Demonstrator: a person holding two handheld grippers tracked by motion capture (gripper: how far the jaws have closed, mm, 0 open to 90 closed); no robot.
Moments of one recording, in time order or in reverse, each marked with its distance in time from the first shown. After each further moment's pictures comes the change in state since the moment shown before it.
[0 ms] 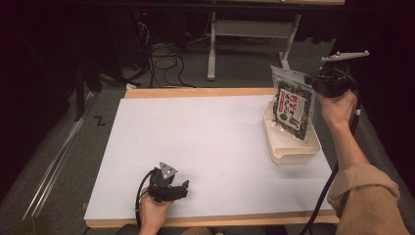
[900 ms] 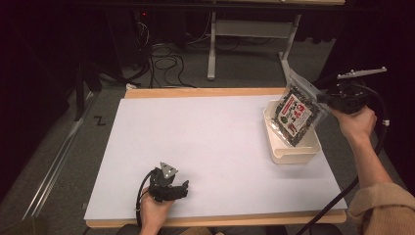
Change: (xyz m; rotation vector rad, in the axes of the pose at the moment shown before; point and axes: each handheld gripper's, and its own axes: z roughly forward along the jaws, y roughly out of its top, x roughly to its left) left arm -0.001 0.000 0.005 0.024 0.015 0.000; right arm -0.038 -0.052 -0.012 0.116 0.094 0.048
